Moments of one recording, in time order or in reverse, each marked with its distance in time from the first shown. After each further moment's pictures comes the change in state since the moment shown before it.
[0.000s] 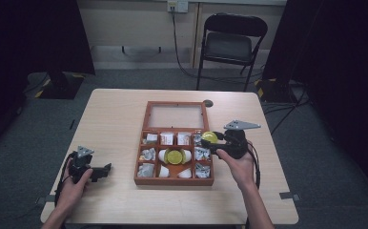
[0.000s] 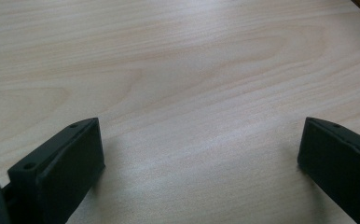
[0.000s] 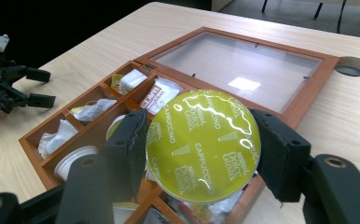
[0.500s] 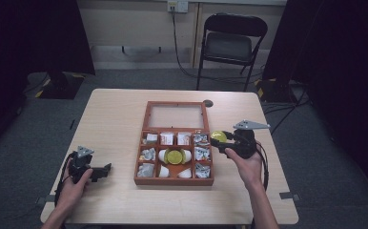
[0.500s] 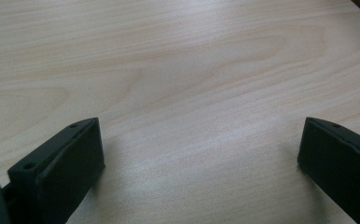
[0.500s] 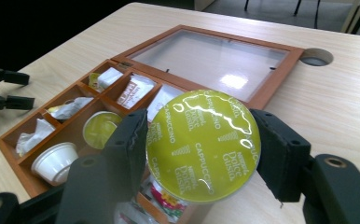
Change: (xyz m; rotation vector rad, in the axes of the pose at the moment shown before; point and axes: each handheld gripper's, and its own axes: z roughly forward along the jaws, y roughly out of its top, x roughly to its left) left arm 0.000 0.000 0.000 0.000 0.000 0.000; right arm -0.019 -0.006 -0.014 0.001 -0.059 0.028
